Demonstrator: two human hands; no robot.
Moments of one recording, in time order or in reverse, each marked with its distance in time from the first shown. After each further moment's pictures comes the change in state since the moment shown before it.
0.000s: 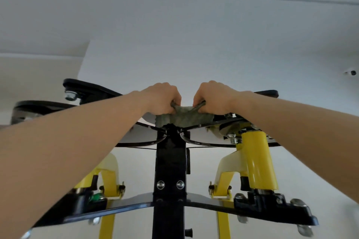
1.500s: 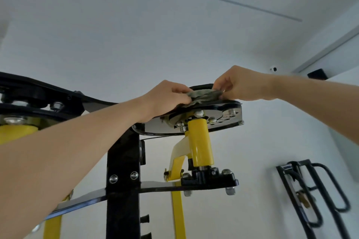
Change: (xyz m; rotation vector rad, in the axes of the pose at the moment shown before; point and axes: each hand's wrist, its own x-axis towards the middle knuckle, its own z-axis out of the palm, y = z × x) left_hand -0.008 0.134 -0.006 -1.046 0.074 0.125; right_hand -0.151 0.079 -0.074 0.356 -0.038 0.284
